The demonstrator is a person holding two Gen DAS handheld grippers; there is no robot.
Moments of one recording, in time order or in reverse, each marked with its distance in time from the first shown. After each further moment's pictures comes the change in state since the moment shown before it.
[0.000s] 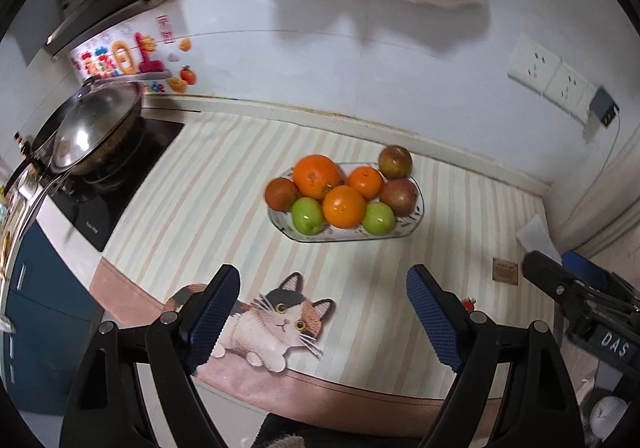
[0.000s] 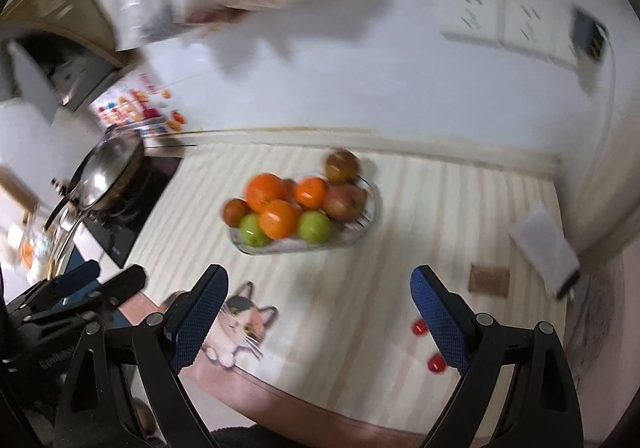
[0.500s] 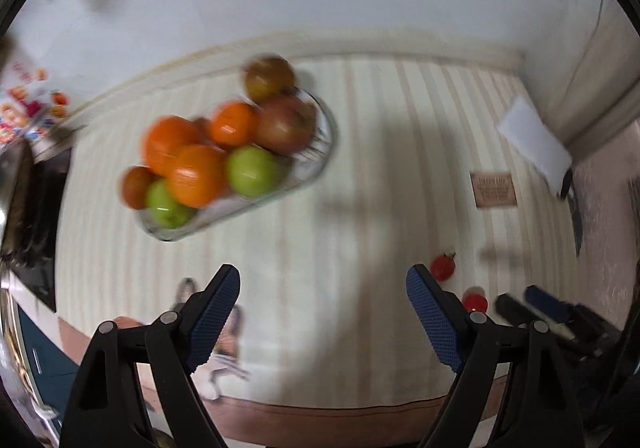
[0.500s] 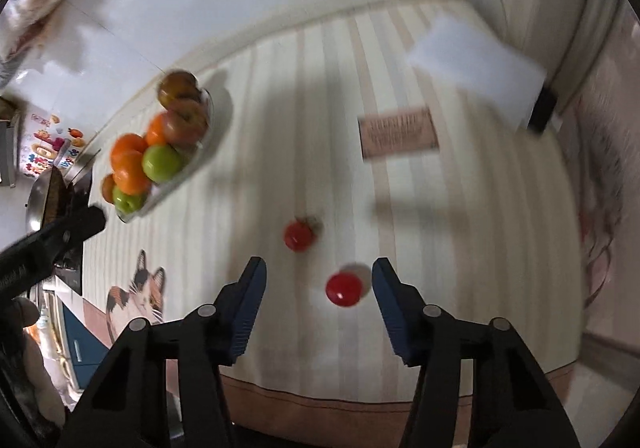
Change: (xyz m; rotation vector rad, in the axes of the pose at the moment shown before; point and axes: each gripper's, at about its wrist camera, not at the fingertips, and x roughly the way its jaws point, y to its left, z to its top) left arm 0.144 -0.141 -0.013 0.330 0.274 -0.062; right arm 0.112 -0.158 -0.103 0.346 0.207 -0.044
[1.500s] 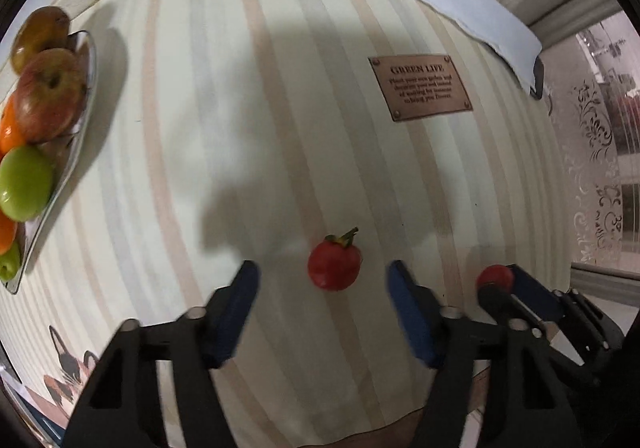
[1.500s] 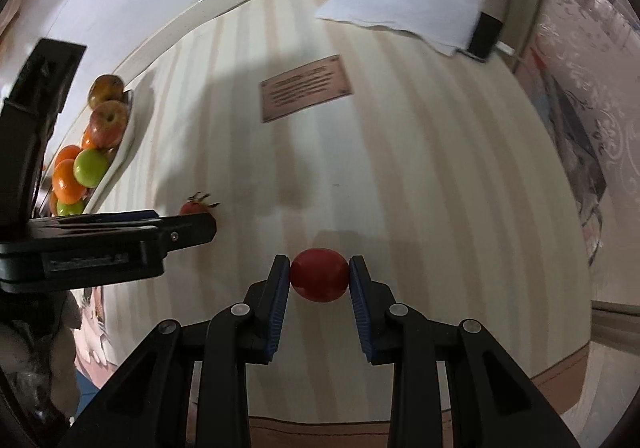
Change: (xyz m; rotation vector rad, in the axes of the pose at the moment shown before) left arm 0.114 -0.104 0.006 0.232 0.261 -0.237; right arm 0.020 -0.054 -0.022 0.103 -0.056 -0.104
